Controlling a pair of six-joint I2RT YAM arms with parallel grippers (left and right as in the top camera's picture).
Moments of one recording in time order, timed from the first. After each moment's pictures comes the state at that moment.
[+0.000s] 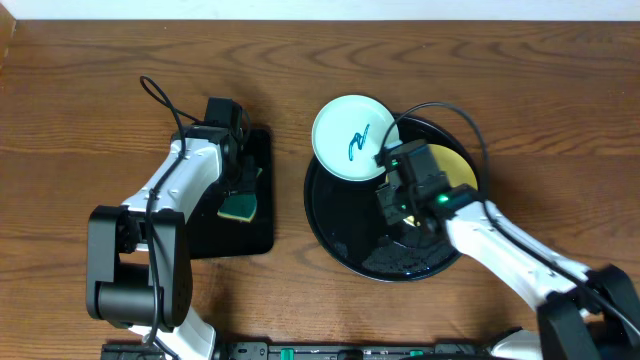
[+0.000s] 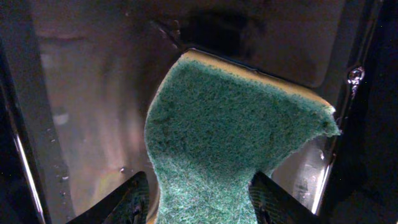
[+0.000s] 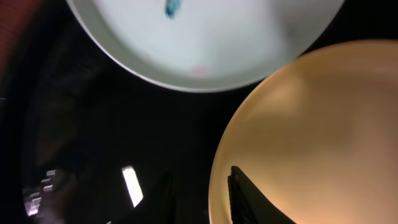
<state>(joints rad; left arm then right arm) -0.10 1.79 1.12 -0.78 -0.03 -0.20 0.51 1.55 0.83 -0.32 -0.03 0.11</state>
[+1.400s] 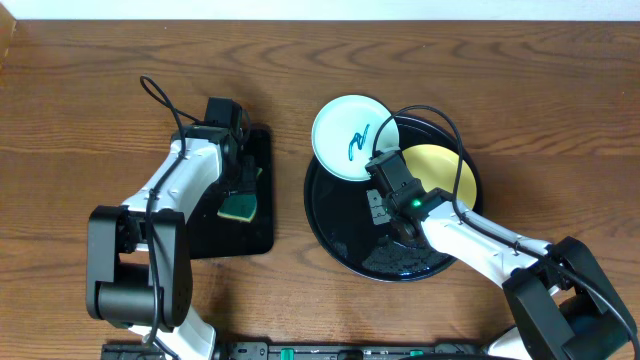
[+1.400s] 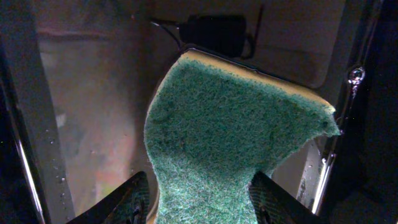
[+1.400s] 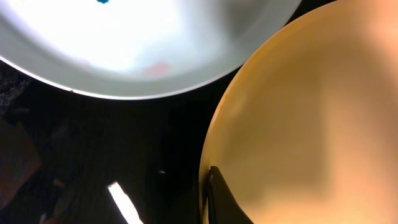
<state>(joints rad) -0.10 1.79 1.12 -0.78 -0.03 -0.20 0.60 1.67 0.83 -0.25 0.19 0.32</state>
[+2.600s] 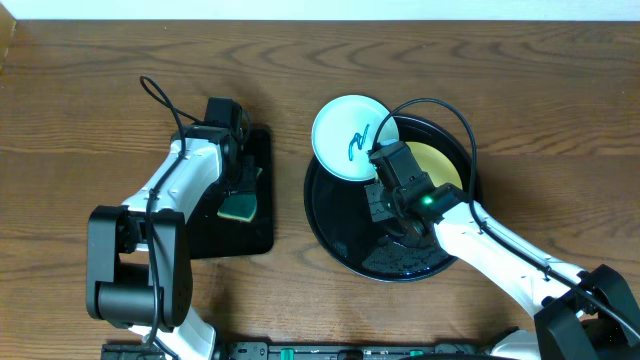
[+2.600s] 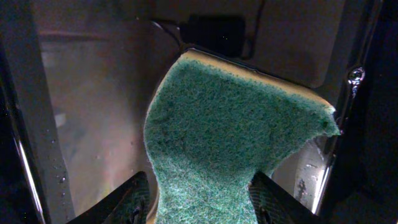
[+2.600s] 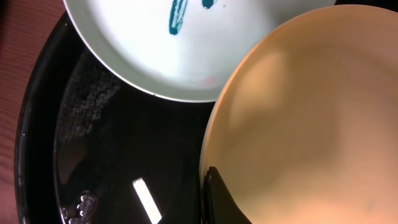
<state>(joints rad) -0.10 1.79 1.12 -0.78 -0.03 -0.20 0.60 1.55 0.88 -0.37 0.06 0.32</state>
